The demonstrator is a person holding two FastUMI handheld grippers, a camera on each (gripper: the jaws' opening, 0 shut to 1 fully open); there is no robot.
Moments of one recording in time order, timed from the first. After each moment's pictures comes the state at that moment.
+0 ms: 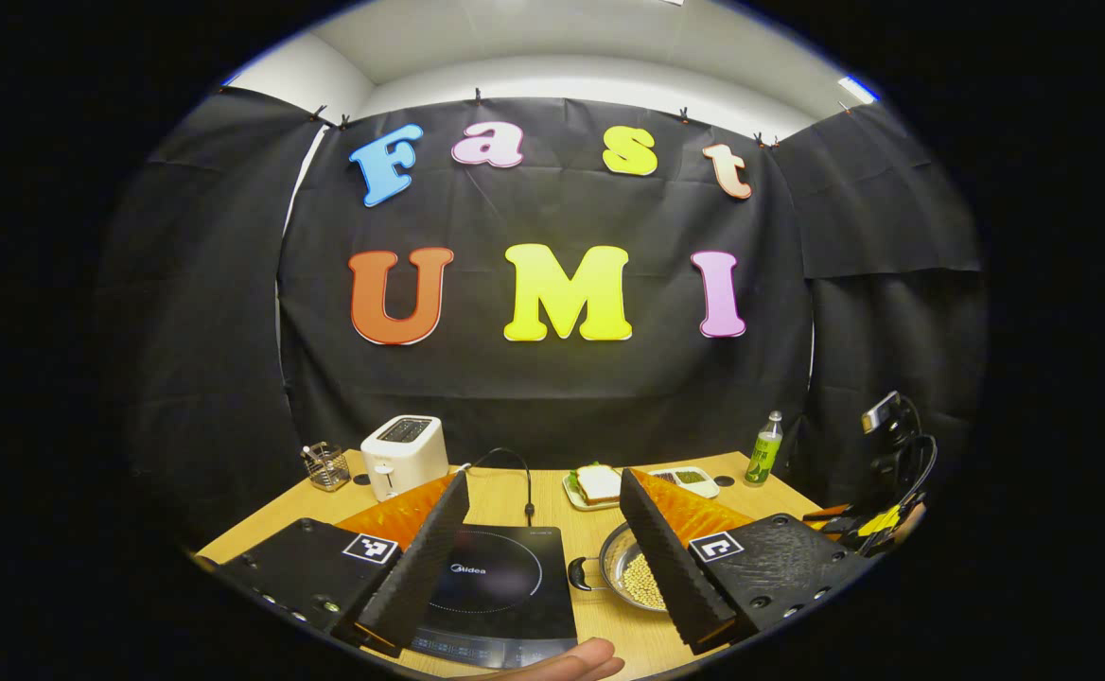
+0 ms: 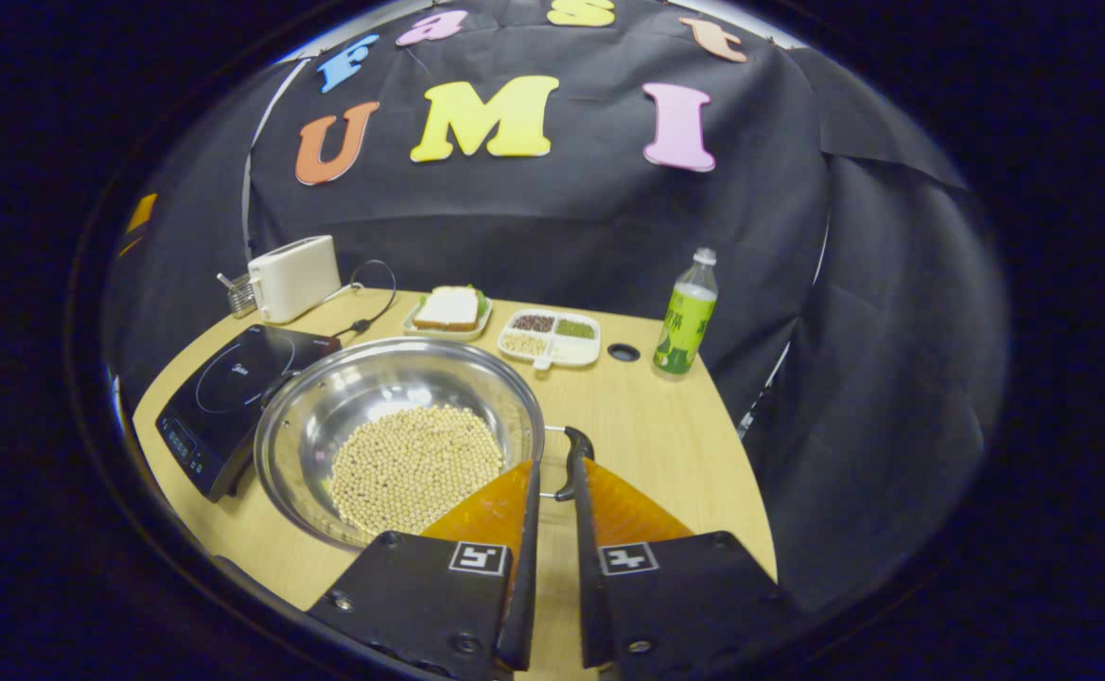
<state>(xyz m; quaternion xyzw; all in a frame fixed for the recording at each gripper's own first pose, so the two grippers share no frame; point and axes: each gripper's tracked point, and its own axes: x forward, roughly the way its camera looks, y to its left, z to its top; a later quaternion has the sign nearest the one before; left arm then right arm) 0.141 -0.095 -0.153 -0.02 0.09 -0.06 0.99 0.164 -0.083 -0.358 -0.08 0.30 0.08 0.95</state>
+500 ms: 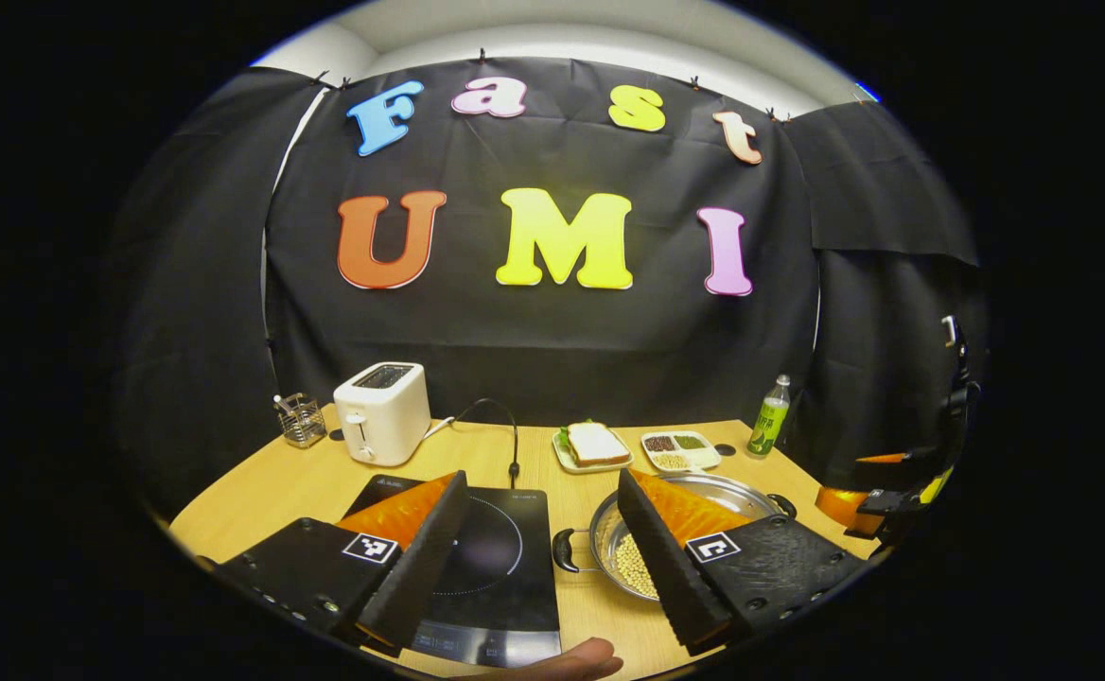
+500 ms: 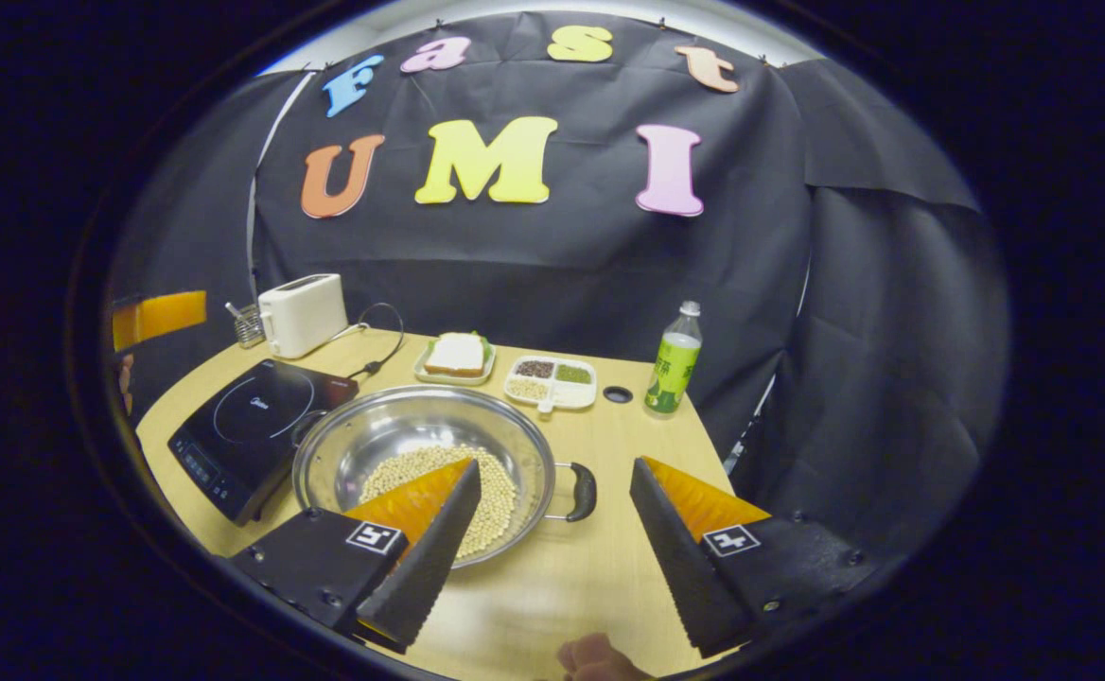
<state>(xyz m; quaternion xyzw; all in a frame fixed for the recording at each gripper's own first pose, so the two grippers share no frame) 0.162 -0.113 -0.227 -0.04 0.16 -0.06 0.99 0.153 -0.074 -0.321 -0.07 0.26 0.07 0.96</state>
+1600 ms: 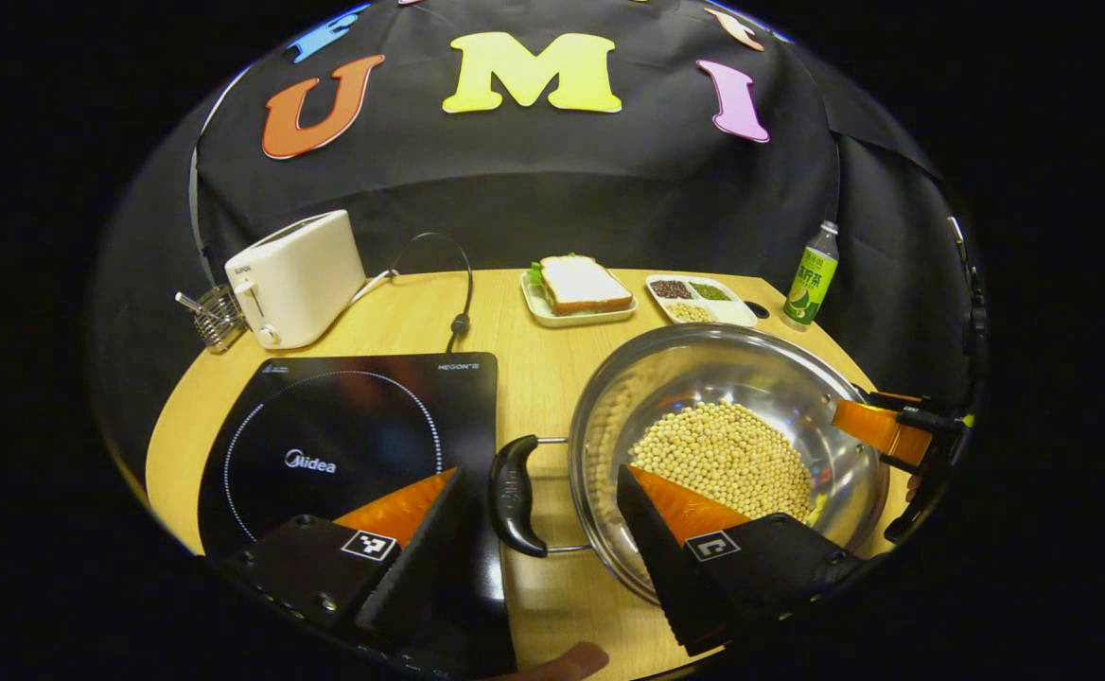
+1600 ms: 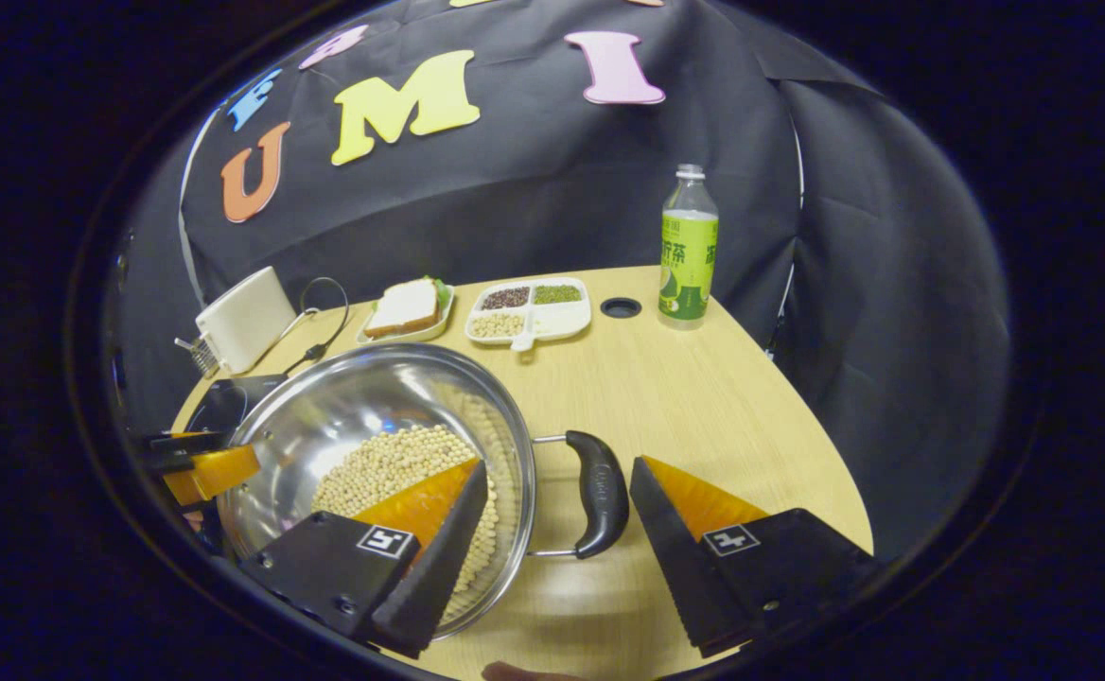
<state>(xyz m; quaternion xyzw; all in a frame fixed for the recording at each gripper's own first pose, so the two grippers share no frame) 0.209 -0.176 -0.405 -0.02 0.37 -0.10 0.92 0.222 -0.071 -0.445 0.04 0.38 0.05 0.92</state>
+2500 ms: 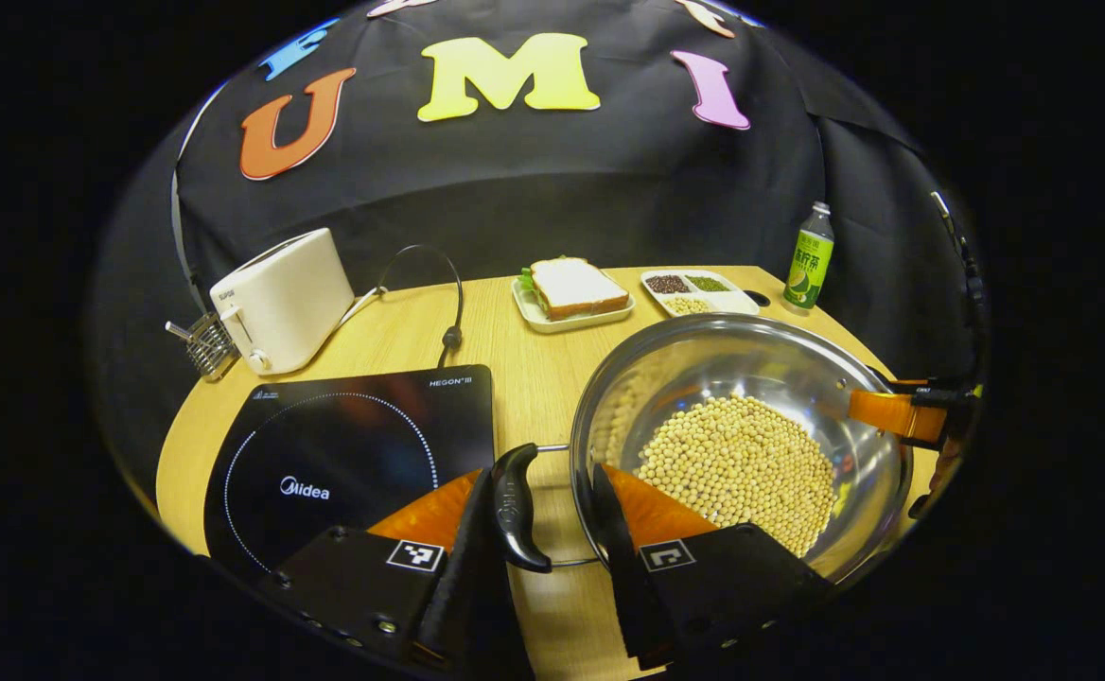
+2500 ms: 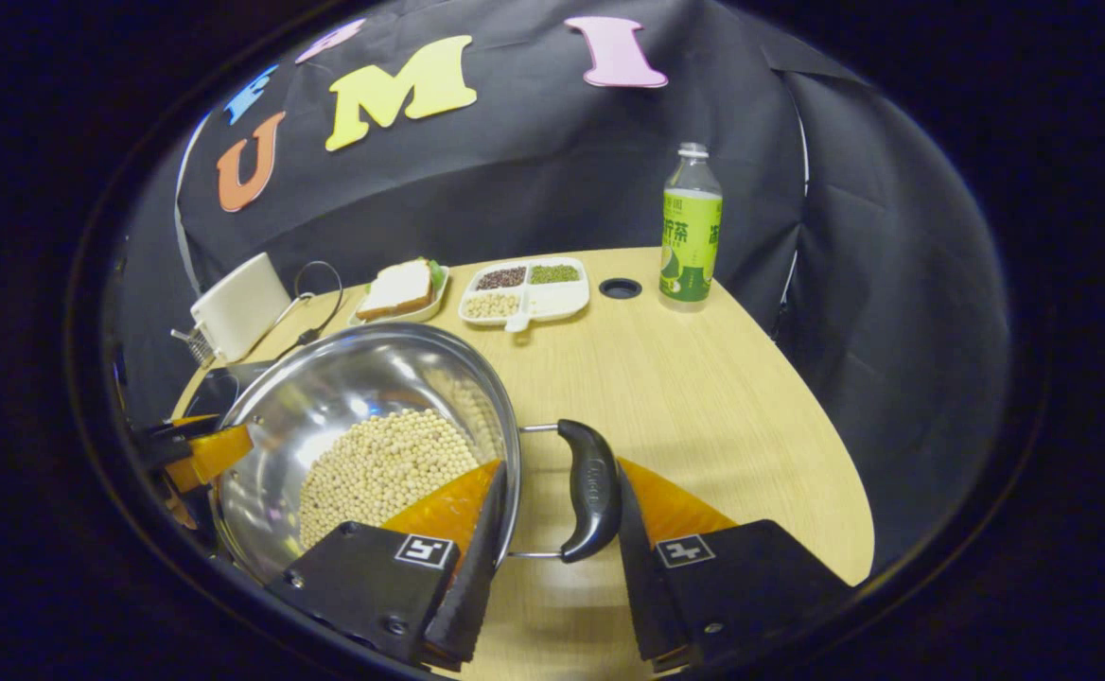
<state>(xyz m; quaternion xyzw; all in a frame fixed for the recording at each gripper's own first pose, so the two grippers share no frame) 0.224 -0.167 -0.408 0.02 0.34 -0.10 0.93 0.221 -0.080 -0.458 0.04 0.40 0.04 0.91</state>
